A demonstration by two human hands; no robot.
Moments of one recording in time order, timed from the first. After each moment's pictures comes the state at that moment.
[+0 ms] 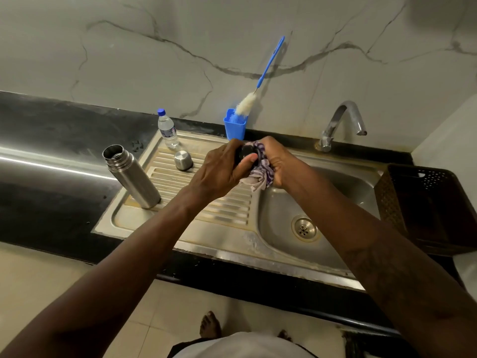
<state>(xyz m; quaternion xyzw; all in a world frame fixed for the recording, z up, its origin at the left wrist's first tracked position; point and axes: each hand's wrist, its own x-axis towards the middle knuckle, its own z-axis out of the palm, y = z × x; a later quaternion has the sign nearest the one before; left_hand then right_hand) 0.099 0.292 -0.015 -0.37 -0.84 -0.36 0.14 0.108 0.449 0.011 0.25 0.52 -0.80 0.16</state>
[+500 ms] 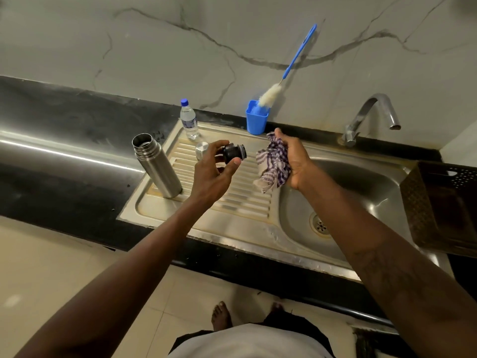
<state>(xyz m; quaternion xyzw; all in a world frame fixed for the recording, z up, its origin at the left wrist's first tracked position) 0.100 0.222 -0.061 -0.15 -0.83 -0.54 0.05 0.099 0.439 -0.036 0.24 0.52 -0.82 0.07</state>
